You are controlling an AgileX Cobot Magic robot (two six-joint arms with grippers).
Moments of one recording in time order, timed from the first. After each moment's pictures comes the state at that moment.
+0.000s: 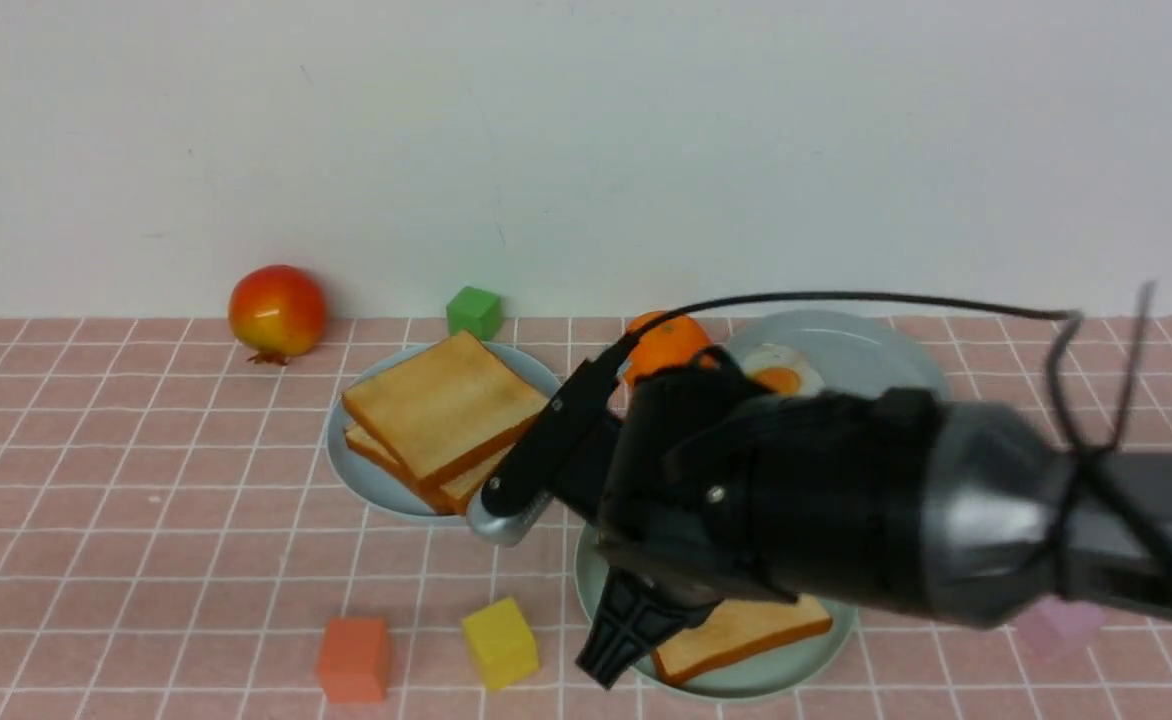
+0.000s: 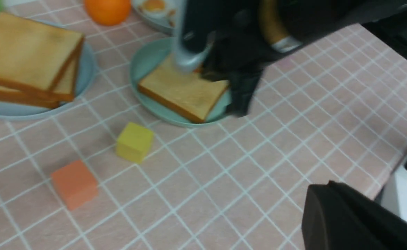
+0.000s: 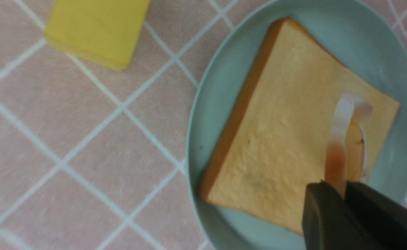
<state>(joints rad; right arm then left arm) 0.93 1.87 -1.31 -0.55 0.87 0.30 -0.81 0.44 -0.69 -0.12 0.73 -0.22</state>
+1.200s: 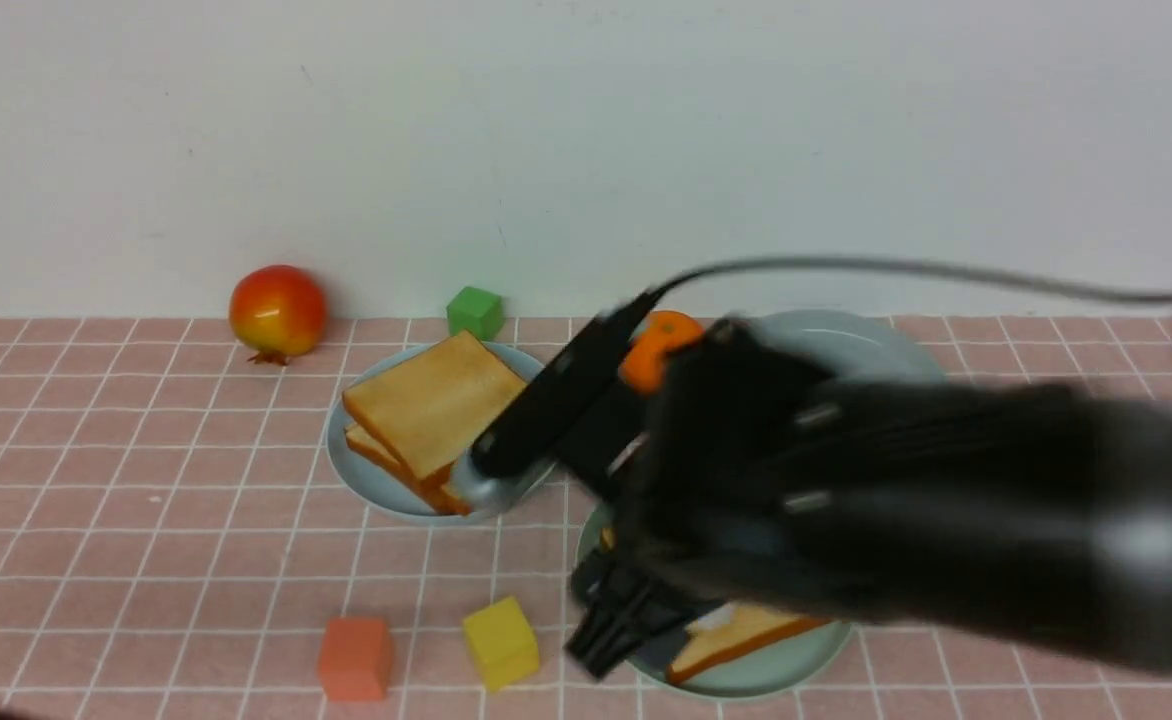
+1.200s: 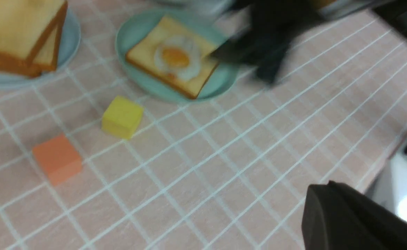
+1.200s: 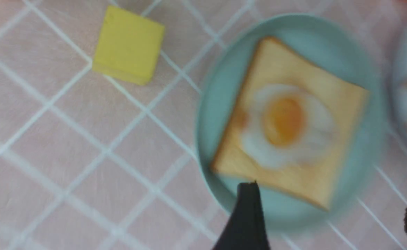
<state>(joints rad) 1.02 1.61 -1.31 -0.50 1.06 0.39 -0.81 0.62 -0.70 -0.11 0.73 -0.26</state>
